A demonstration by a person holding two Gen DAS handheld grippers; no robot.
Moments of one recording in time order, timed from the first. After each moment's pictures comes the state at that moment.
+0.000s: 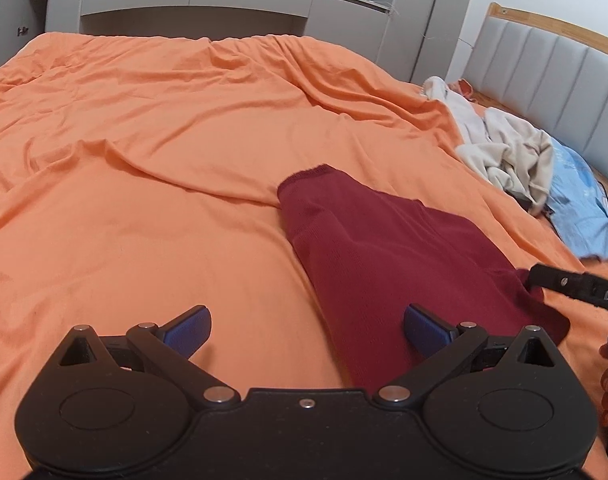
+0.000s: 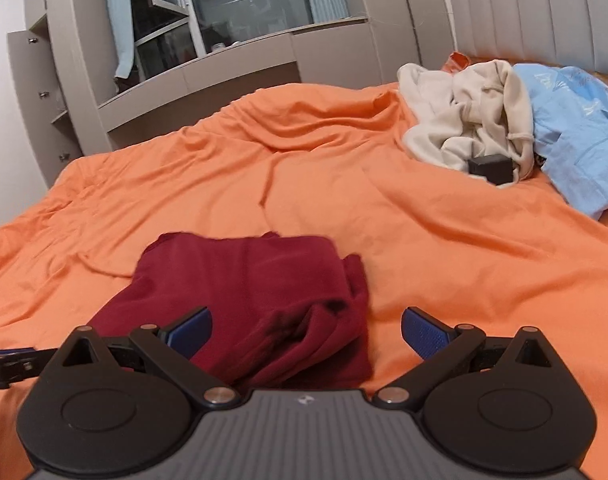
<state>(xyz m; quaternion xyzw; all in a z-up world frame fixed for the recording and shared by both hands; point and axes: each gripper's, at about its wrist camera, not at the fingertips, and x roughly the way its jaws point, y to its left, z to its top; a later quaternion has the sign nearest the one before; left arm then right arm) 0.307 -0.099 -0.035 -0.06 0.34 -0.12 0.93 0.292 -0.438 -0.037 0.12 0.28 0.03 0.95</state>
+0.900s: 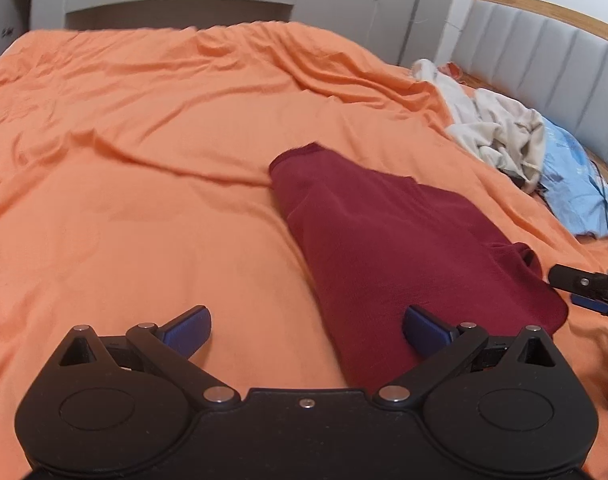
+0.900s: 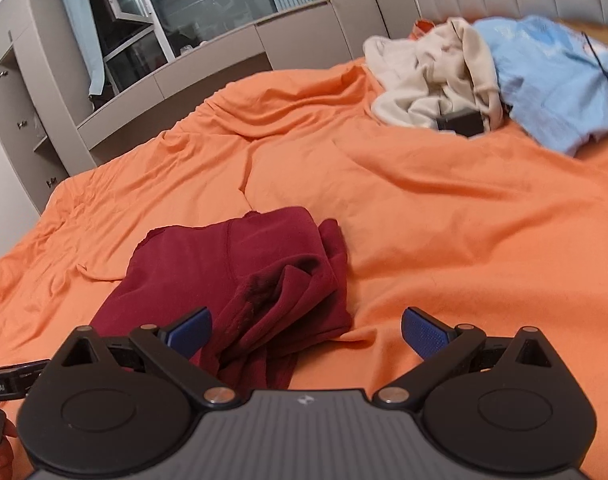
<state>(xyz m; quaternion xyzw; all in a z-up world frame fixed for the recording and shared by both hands) 0.309 -0.102 -0.042 -0.04 0.36 -0.14 0.92 0.277 -0.461 -0.050 0.20 0.30 0.01 0.93</state>
